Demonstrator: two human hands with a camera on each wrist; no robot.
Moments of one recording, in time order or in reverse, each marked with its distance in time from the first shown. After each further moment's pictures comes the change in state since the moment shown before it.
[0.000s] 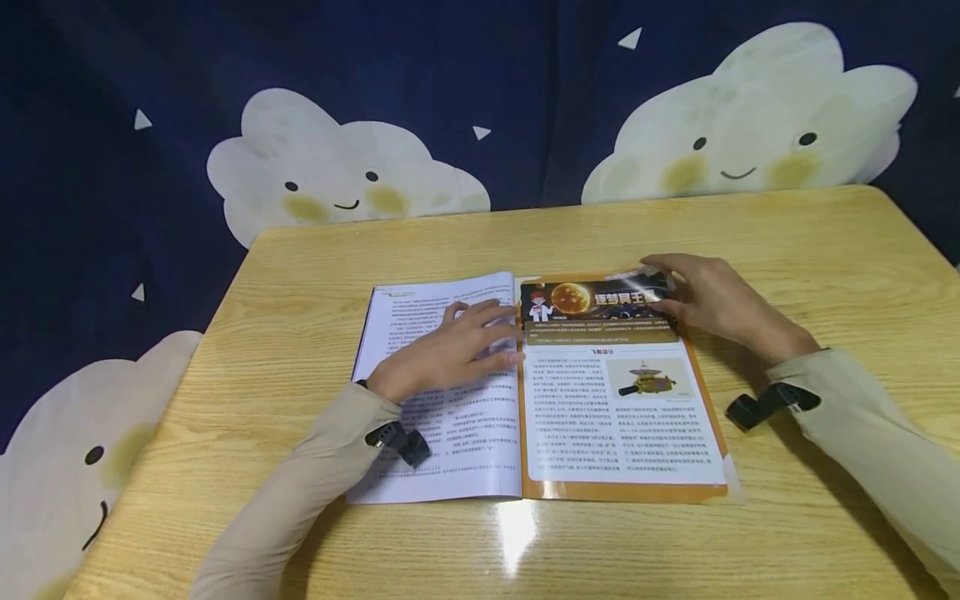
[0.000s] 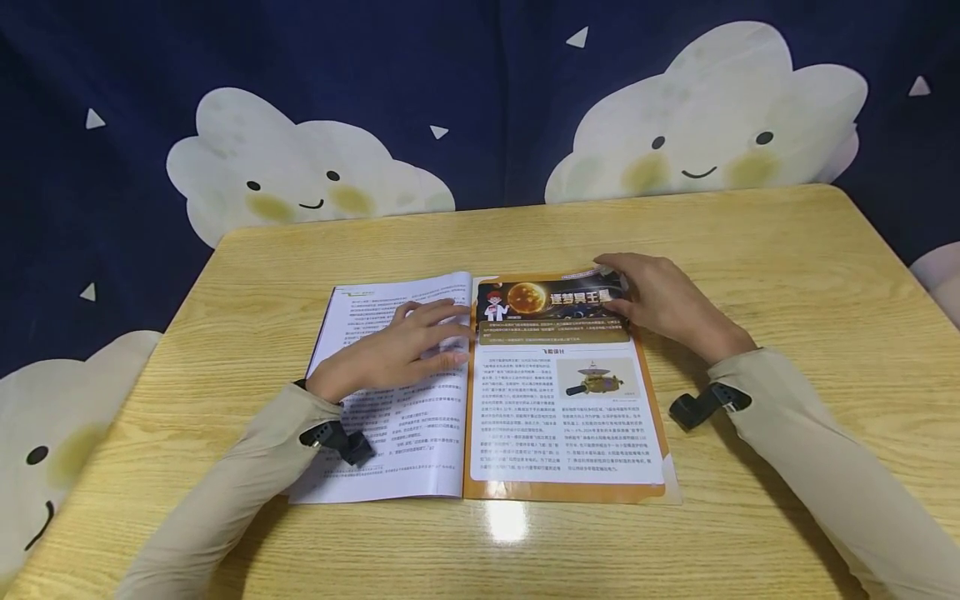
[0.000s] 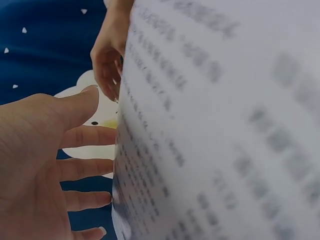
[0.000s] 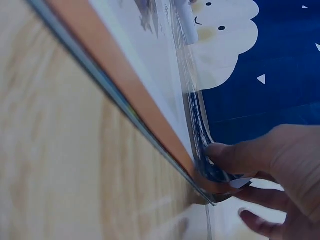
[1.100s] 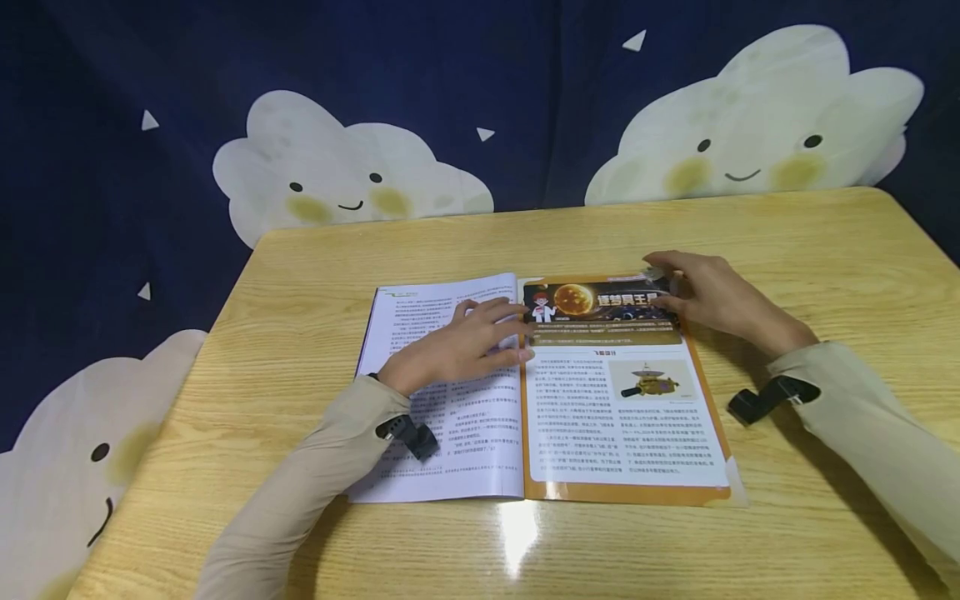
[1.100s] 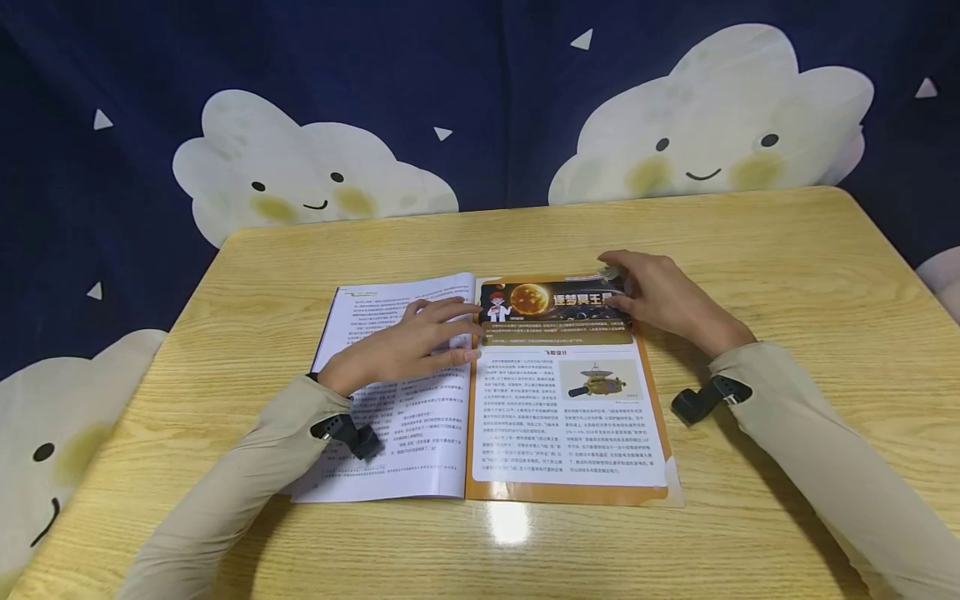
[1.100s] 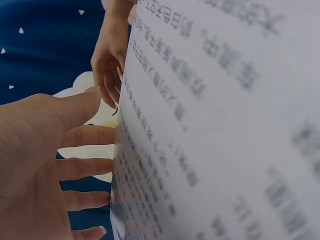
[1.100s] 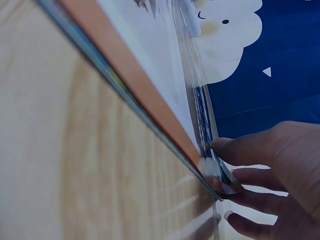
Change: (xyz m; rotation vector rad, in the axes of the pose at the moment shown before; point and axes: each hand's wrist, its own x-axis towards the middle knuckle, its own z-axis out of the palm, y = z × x) left_hand 0.008 0.000 -0.001 -0.021 -0.023 0.006; right_hand 0.009 0.007 0.000 0.054 -0.086 0.075
